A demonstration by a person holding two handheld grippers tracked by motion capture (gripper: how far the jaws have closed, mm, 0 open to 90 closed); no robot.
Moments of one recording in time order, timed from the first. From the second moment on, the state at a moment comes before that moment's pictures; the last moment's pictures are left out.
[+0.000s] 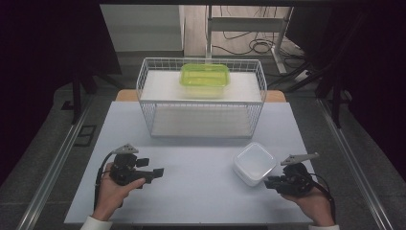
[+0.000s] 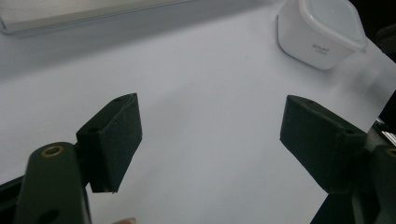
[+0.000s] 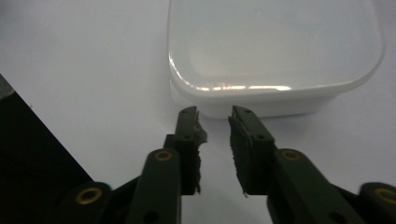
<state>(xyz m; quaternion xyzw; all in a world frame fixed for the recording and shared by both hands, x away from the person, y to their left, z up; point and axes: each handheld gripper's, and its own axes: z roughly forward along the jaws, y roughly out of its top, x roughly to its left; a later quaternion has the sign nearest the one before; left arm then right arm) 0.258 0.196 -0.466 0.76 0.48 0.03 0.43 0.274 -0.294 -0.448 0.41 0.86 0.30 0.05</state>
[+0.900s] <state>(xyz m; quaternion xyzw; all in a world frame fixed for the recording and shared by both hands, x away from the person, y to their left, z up) 0.260 0.195 -0.472 0.77 0.48 0.03 0.42 0.287 -0.253 -0.477 0.38 0.90 0.20 0.06</state>
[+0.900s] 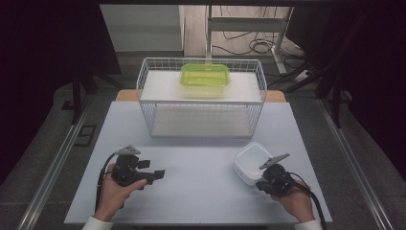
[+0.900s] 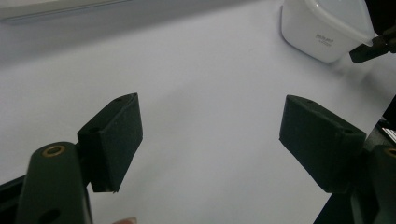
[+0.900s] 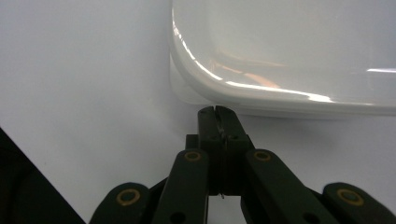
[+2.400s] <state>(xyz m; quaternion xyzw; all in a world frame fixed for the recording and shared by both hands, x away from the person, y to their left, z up) 0.260 0.196 -0.477 0.77 0.49 0.03 0.42 0.368 -0.293 -0.428 0.47 0.83 0.27 0.15</state>
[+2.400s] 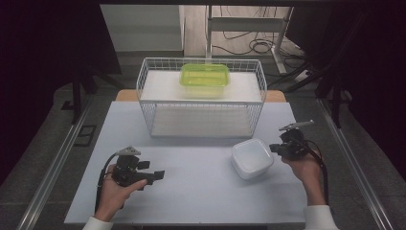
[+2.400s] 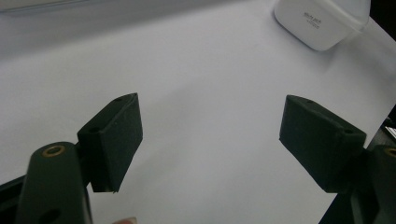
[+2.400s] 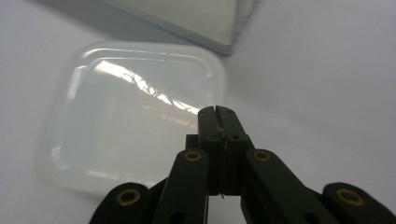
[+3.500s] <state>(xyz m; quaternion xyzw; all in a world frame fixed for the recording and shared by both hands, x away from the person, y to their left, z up) 0.259 0.196 -0.477 0.77 0.48 0.03 0.42 0.364 -0.240 -0.466 0.41 0.88 0.23 0.09</state>
